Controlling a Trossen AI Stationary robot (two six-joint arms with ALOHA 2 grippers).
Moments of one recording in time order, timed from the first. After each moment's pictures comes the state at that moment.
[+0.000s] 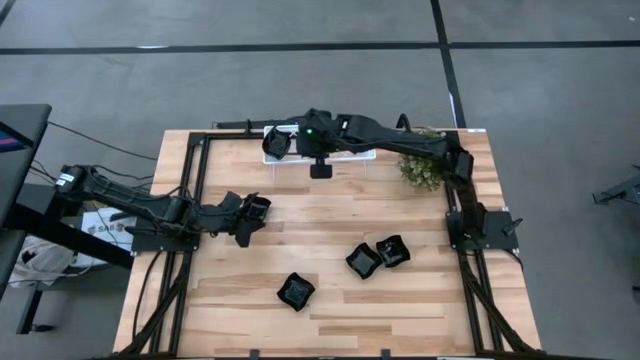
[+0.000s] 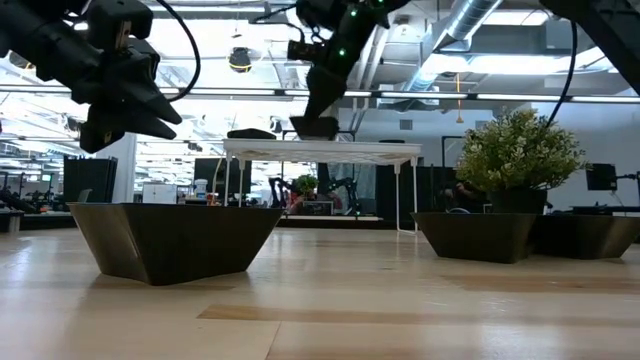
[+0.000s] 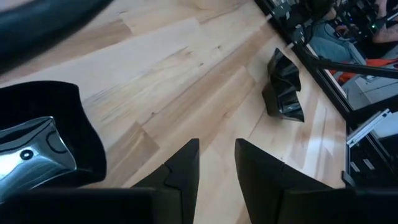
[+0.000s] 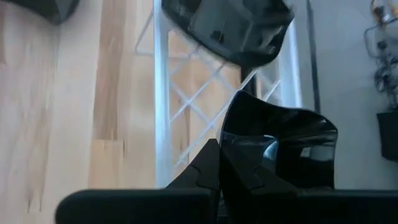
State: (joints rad) left arm -0.28 0.91 0.33 -0.14 -0.39 -0.95; right arm -0.30 2.02 1.98 -0.85 0.19 -0.50
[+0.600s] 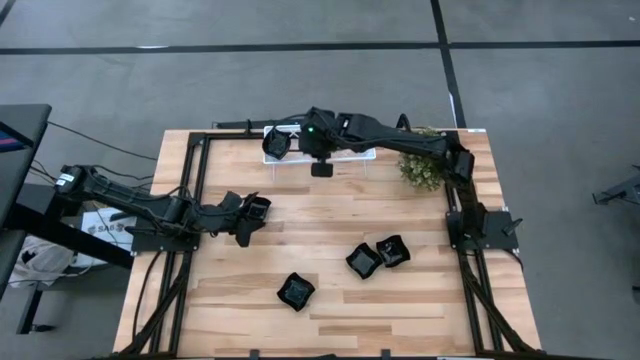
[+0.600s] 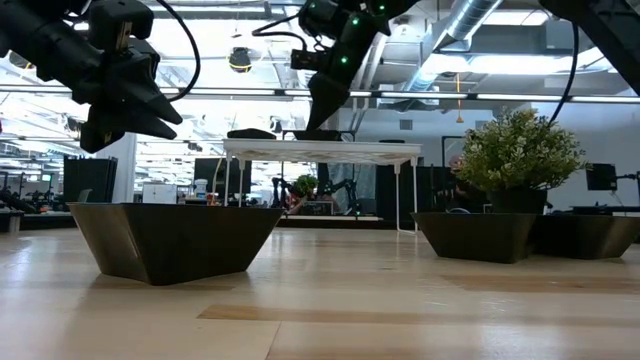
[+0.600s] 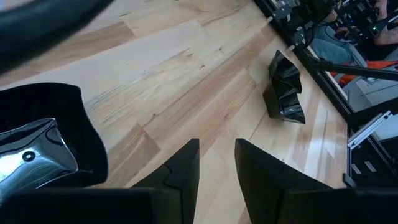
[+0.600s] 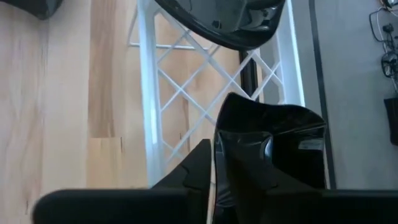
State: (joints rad) left arm -0.28 0.91 0.33 -0.14 -0.40 -0.95; right arm -0.33 2.02 1.95 -0.84 0.18 -0.46
